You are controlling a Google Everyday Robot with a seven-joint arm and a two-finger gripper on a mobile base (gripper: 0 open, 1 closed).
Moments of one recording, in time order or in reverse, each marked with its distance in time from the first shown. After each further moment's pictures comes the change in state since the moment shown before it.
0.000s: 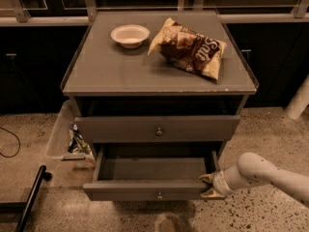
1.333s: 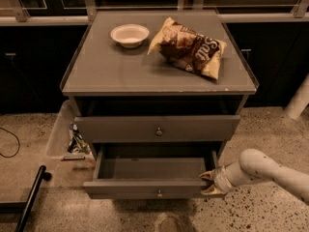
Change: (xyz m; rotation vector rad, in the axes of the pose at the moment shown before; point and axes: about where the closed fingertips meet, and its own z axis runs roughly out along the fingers) arm 0.000 -0.005 -0.008 0.001 -0.033 0.000
